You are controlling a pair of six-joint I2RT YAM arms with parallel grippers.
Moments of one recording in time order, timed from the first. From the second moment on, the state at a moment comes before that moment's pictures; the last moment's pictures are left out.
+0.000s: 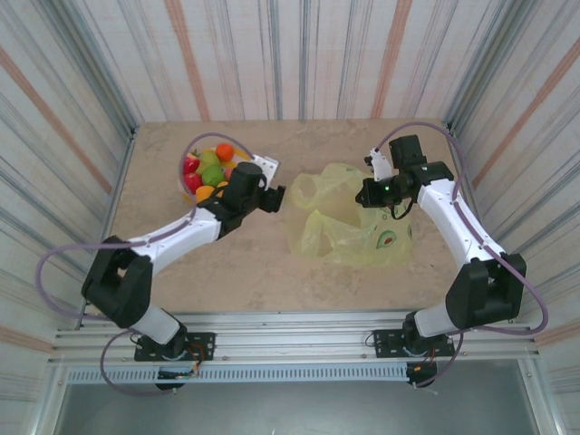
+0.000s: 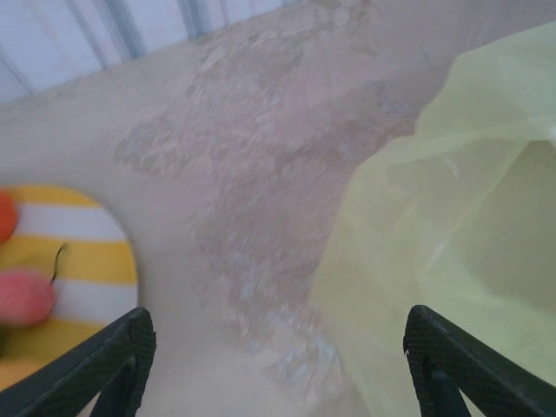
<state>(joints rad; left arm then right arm) -0.60 1.50 1.01 -0.07 -0.14 -0.05 0.20 1.44 1.27 -0.90 -0.42 0.08</state>
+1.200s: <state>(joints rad) -0.35 1.93 1.46 -0.61 -0.27 0.04 0.22 1.50 1.28 -0.86 -0.38 0.04</state>
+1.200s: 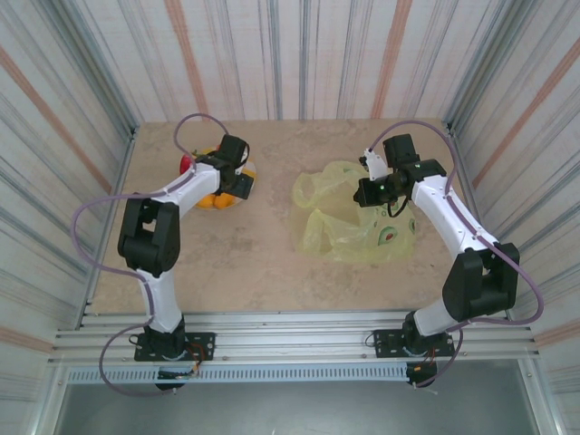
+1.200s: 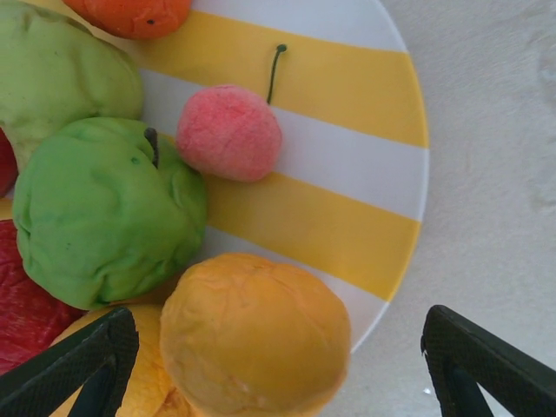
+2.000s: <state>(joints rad) -0.36 2.01 1.49 -0.64 -0.30 0.08 0.23 1.50 1.28 -0.86 -0.38 0.04</state>
